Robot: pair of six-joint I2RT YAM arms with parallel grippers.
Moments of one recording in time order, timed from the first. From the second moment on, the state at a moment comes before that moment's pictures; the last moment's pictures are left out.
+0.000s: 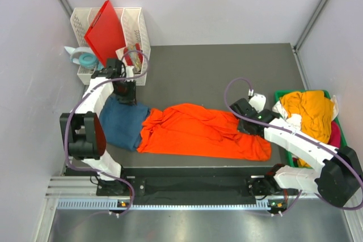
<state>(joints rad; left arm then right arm) -0.02 1.63 1.32 -0.85 0.22 0.03 0.65 1.16 0.79 -0.78 0.53 0.85</state>
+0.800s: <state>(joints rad) 0.18 1.89 1.28 -0.87 0.06 0.02 0.65 1.15 0.79 -0.78 0.53 0.86</state>
